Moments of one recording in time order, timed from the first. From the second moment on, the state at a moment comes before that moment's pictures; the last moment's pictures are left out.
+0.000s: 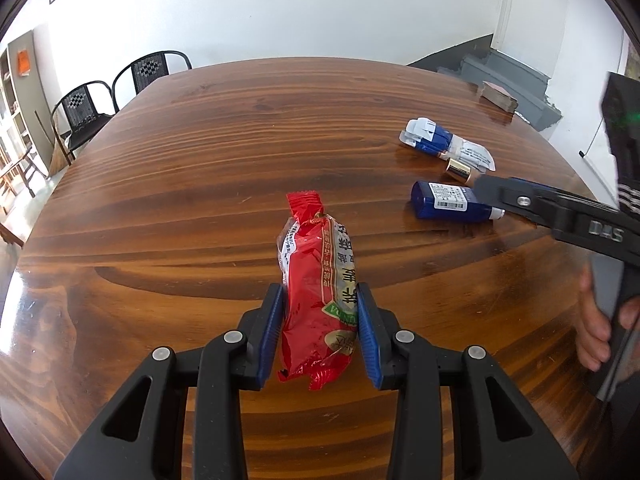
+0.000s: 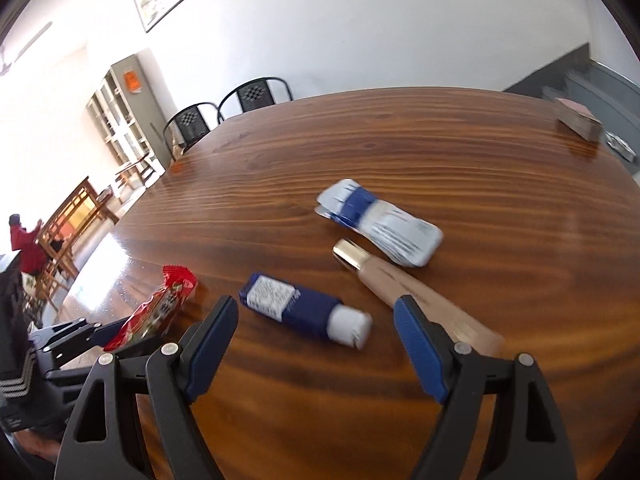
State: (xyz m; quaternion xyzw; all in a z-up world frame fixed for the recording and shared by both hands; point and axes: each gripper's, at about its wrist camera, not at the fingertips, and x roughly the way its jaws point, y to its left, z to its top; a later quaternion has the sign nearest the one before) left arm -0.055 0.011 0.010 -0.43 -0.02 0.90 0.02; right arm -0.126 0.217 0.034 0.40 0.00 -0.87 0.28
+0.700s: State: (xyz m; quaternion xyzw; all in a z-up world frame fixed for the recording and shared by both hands) left arm -0.058 0.009 0.008 -0.43 -0.02 0.90 0.01; right arm -0.115 0.178 0.023 0.44 0.07 -0.85 0.29
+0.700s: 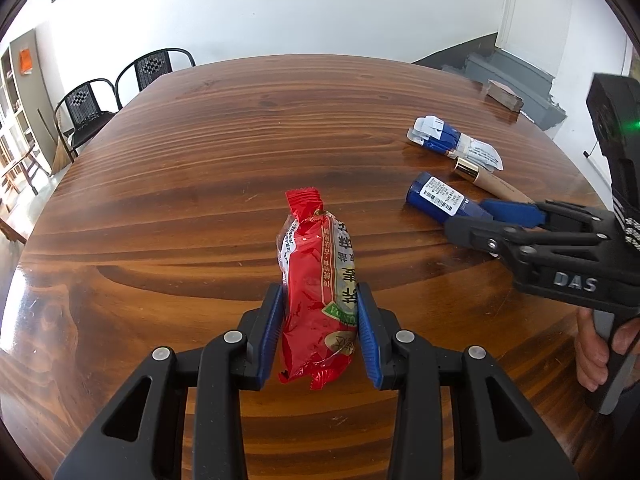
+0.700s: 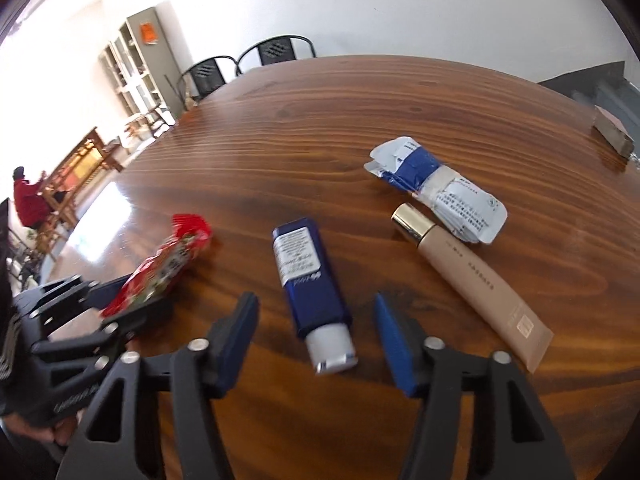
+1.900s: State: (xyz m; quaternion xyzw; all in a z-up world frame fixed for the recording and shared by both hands) left arm -0.029 0.068 0.044 -0.40 -0.03 0.91 0.10; right arm -0.044 0.326 0.056 0.41 -0.29 -0.77 0.39
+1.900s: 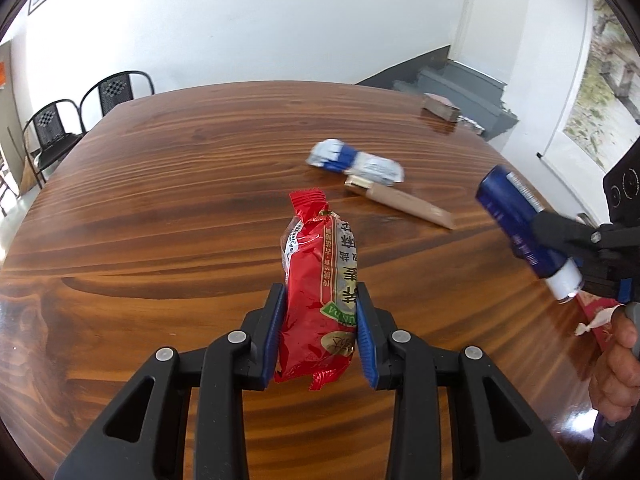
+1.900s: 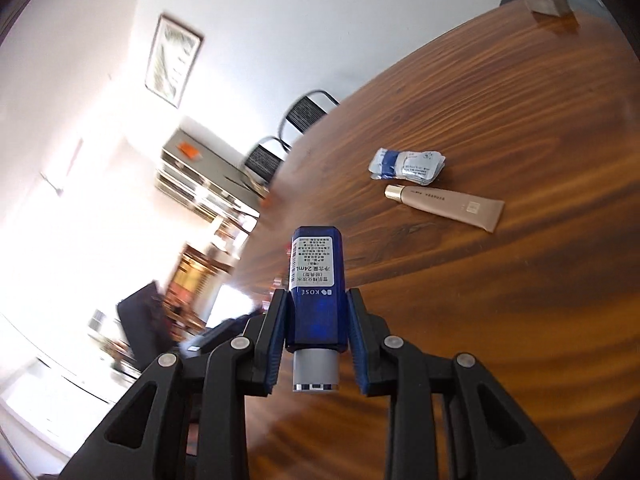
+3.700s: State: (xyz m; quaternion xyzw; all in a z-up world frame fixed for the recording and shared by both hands) left arm 0.000 0.436 0.092 -0.37 0.09 0.83 0.41; right arm 0.103 0.571 0.080 0.26 -0.16 -0.94 -0.12
